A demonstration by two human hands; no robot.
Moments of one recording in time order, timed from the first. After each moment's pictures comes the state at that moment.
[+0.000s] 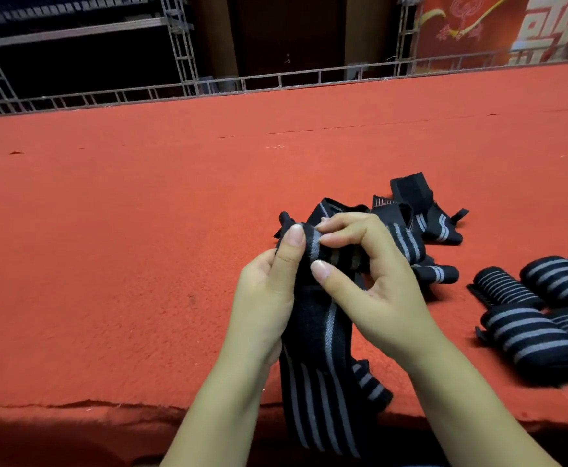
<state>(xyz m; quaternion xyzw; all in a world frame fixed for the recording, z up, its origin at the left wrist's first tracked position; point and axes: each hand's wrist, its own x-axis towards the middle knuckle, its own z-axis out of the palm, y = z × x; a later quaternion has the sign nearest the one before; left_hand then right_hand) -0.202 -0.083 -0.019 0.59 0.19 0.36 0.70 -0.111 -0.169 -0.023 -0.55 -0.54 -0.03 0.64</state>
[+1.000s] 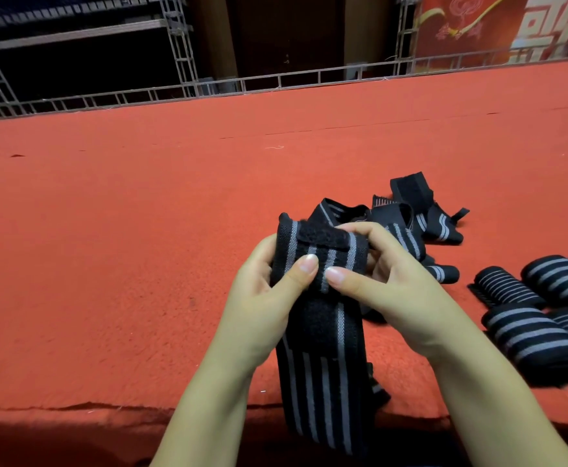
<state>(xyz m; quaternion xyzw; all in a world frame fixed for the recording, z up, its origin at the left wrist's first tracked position) -0.211 -0.070 -0.028 0.67 0.09 0.36 0.64 -0.092 -0.186 -0.021 -0.55 -0.44 0.28 0.66</state>
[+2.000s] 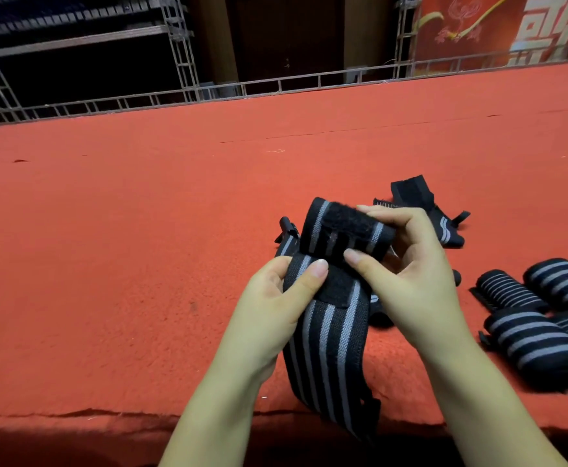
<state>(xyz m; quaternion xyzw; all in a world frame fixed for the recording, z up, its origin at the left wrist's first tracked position) -0.207 -0.077 -0.024 0.66 0.14 0.28 0.68 -0.089 -0.176 -0.021 -0.57 -0.42 -0.01 0.70</state>
